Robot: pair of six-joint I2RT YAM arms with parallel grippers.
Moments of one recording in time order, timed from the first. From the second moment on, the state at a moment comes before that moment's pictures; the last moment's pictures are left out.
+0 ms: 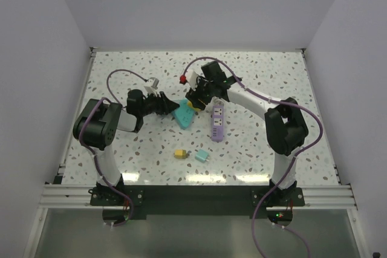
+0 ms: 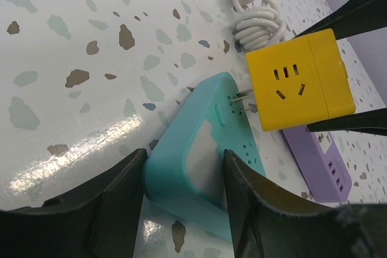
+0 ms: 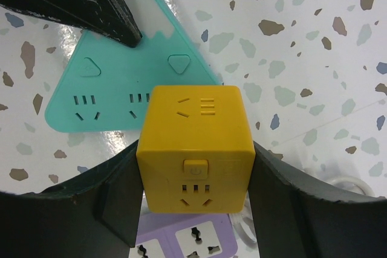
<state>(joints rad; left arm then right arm) -0.20 1.90 0.67 0.91 0.63 -0.43 0.59 1.92 1.48 -0.41 -0.29 -0.51</state>
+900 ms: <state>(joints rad) -0.20 1.90 0.67 0.90 0.64 -0.42 0.59 1.96 1.54 -0.47 -0.29 -0.51</state>
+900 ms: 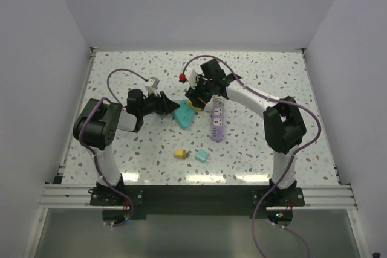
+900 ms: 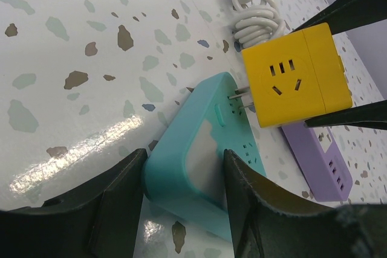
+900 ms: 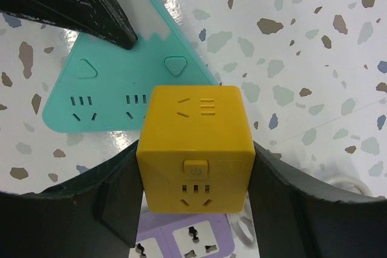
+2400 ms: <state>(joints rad) -0.20 1.91 0.69 0.89 0.65 -0.41 0.59 1.96 1.54 -0.48 -0.31 -0.51</state>
